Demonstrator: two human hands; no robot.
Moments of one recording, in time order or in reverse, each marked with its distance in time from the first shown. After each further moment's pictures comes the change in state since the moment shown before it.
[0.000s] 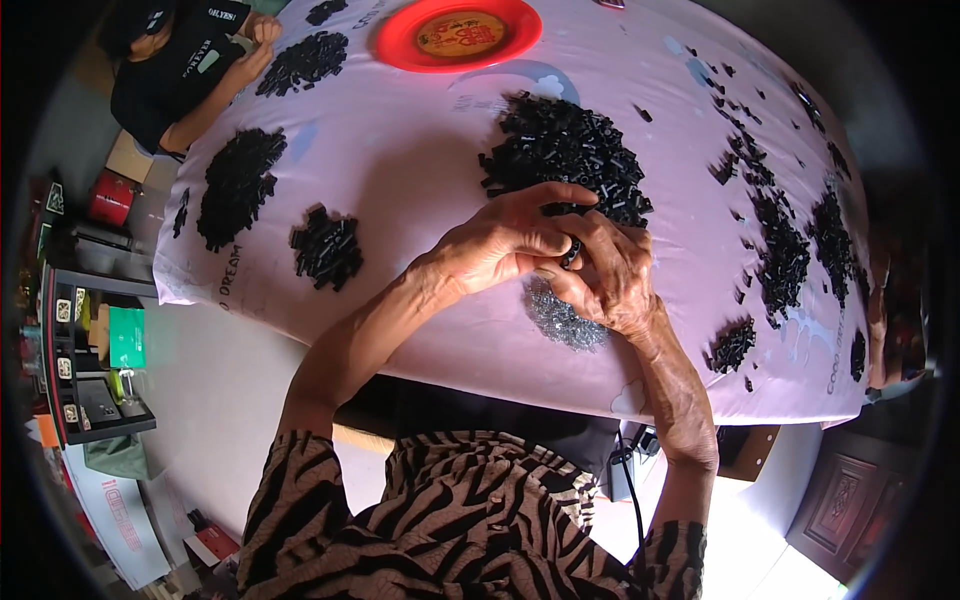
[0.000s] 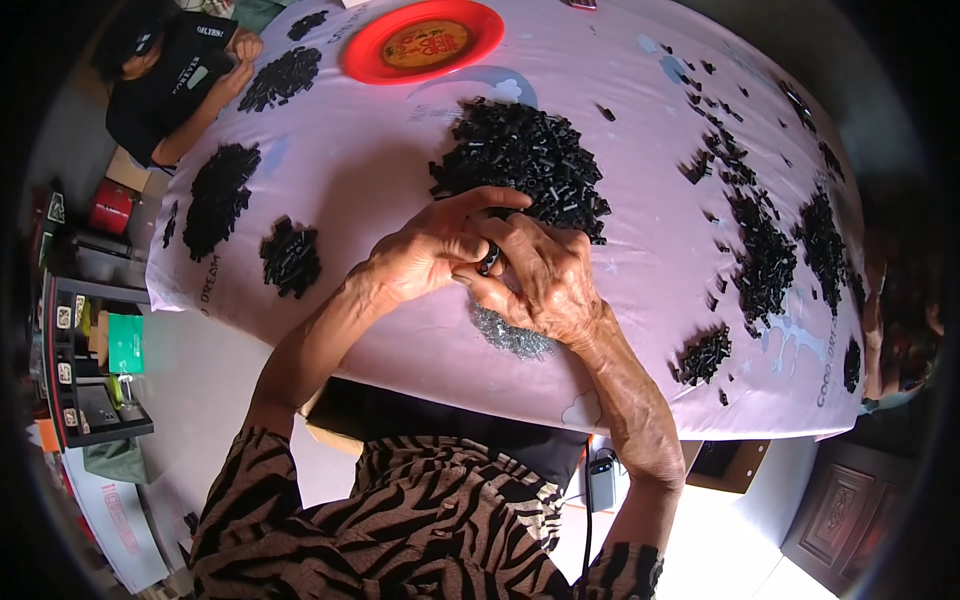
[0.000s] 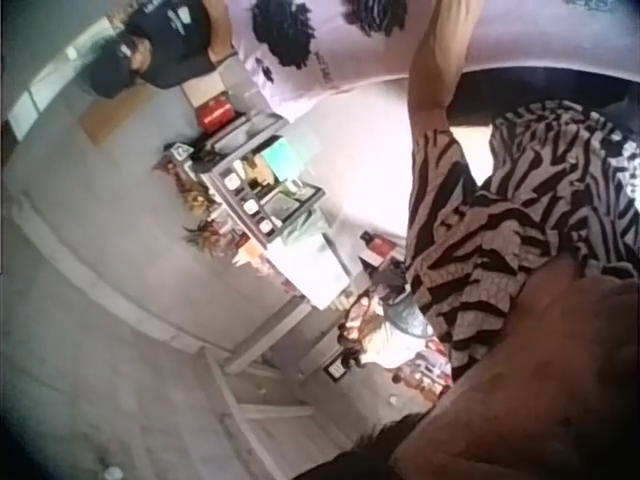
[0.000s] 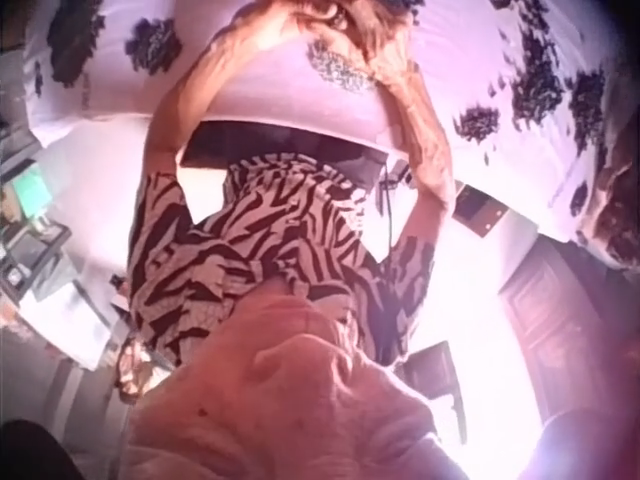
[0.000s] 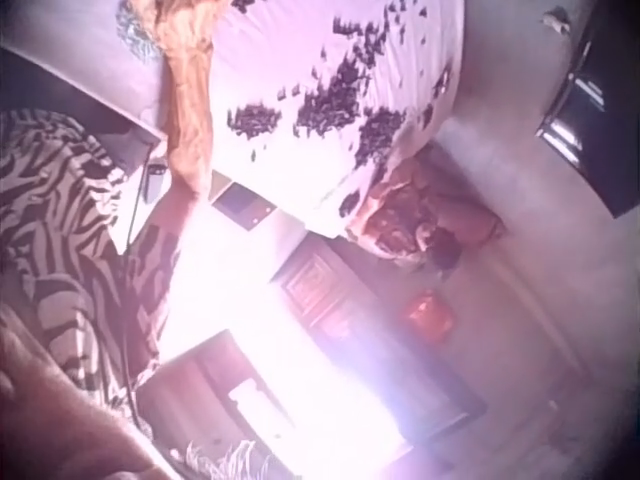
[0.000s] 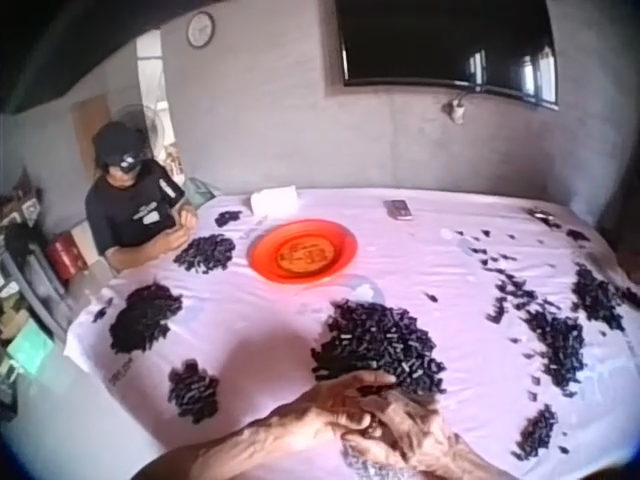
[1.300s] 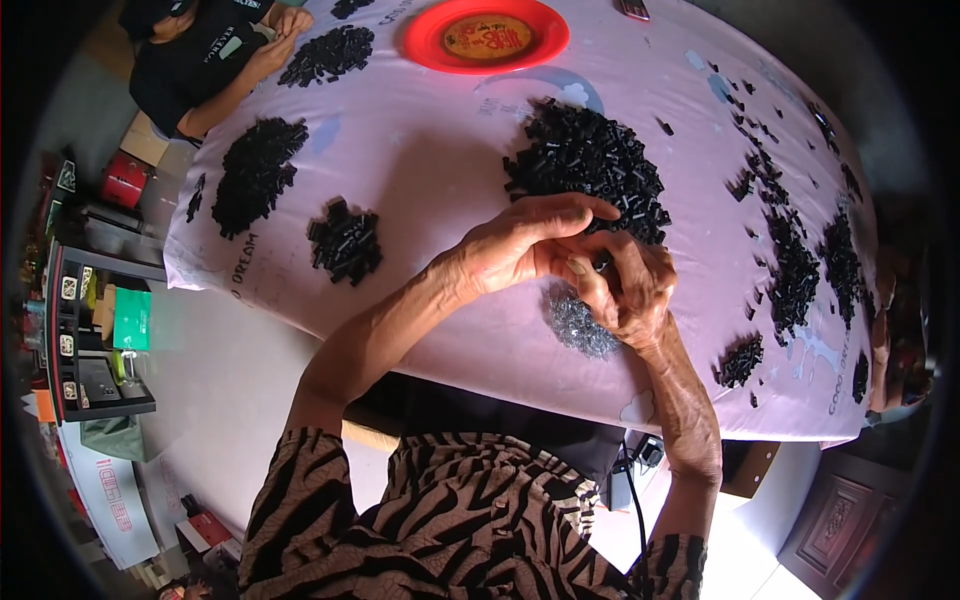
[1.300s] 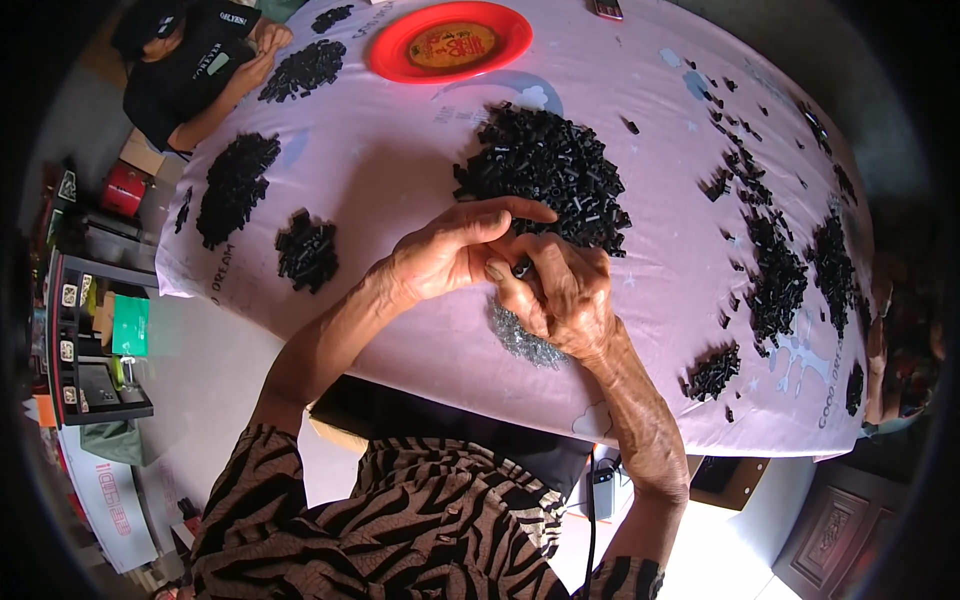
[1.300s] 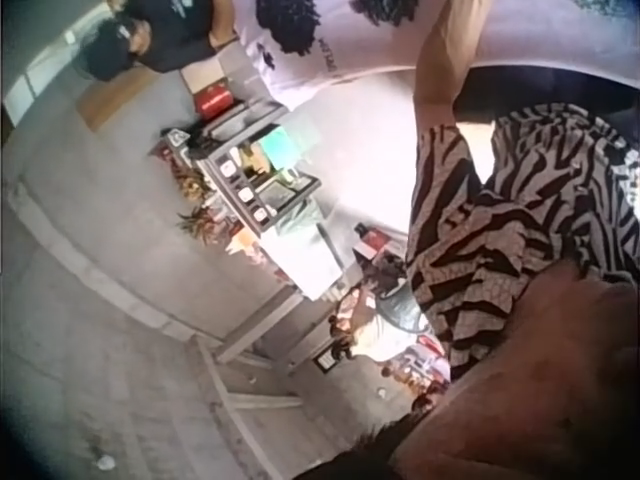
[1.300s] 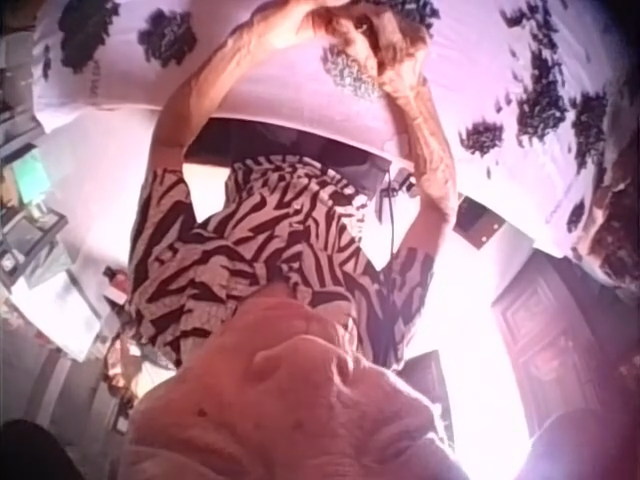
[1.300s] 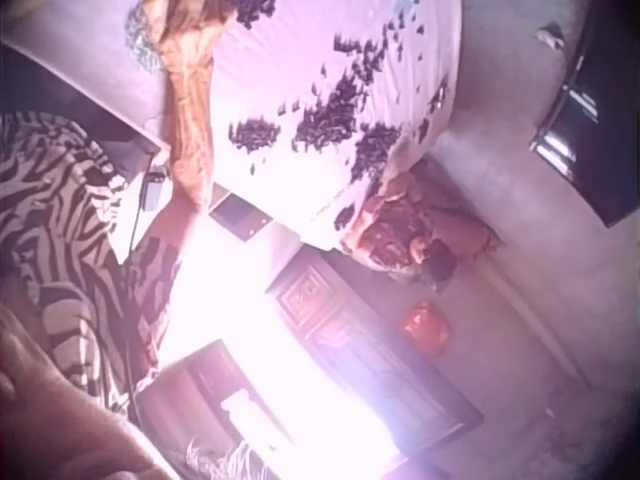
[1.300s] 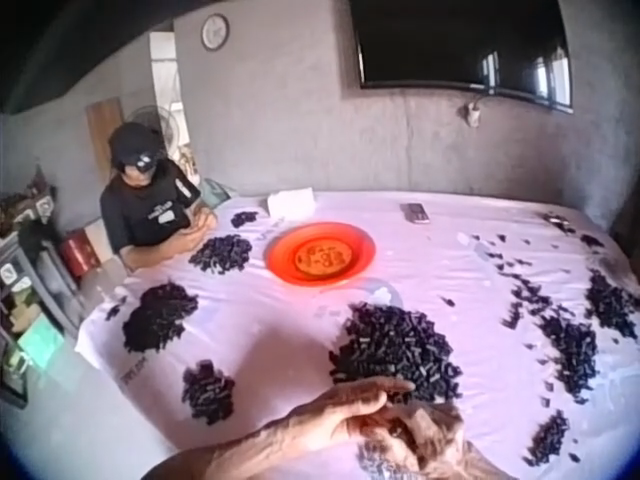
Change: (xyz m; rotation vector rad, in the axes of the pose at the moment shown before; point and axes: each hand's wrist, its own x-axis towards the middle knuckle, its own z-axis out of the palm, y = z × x) left_hand 0.000 0.001 0.000 -0.047 -0.002 0.007; right_hand -0.002 -0.008 0.000 -0.023 0.051 0.002
